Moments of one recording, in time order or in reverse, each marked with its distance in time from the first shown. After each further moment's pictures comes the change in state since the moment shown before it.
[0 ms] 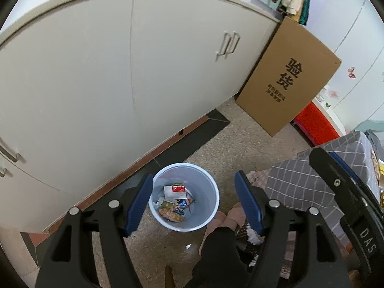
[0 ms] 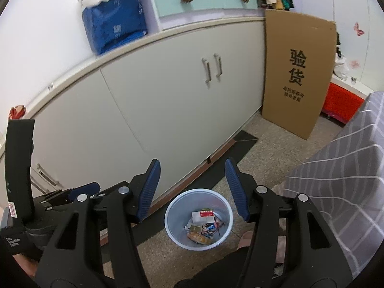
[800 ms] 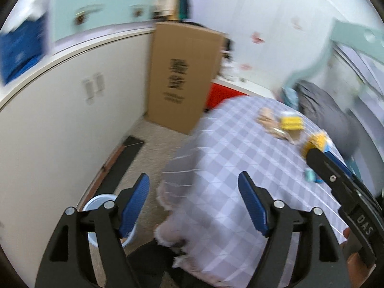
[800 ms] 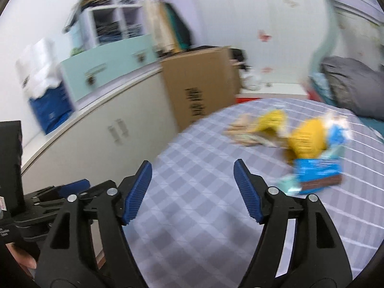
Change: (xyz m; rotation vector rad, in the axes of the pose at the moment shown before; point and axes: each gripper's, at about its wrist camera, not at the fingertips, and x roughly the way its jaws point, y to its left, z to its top) left arm -0.102 -0.290 -0.063 0.451 -0.093 -0.308; right arm -0.245 -0.232 -0.029 0.283 -0.257 -0.331
